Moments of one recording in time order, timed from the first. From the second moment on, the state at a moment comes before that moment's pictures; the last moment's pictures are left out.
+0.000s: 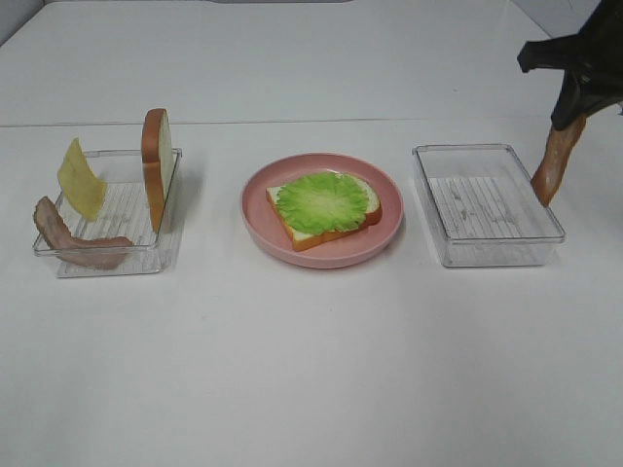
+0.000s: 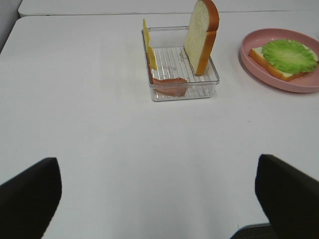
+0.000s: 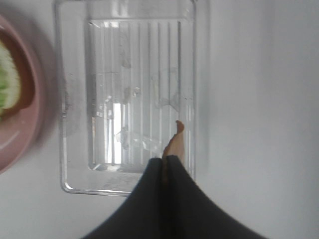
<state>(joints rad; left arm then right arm) -0.01 0.00 -0.52 -0.06 1.08 -0.01 0.01 1.86 -1.53 0.14 1.00 -0.09</state>
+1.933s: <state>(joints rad) -0.01 0.00 -0.52 -0.06 1.08 -0.01 0.59 2.16 -1.60 -0.20 0.56 0.02</state>
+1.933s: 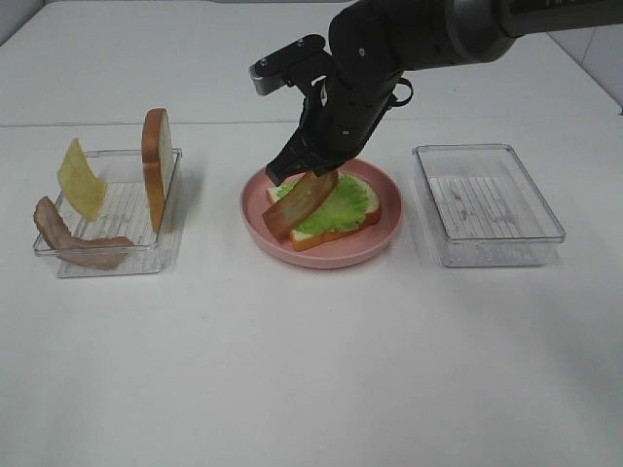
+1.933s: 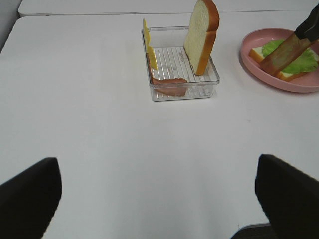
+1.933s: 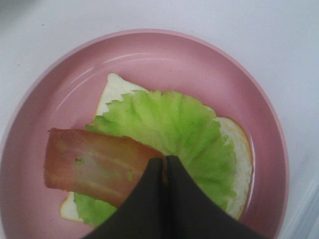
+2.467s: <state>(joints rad) -0.01 0.00 -0.52 -0.06 1.08 -0.01 0.59 2.20 -1.60 -0.33 0.50 0.02</state>
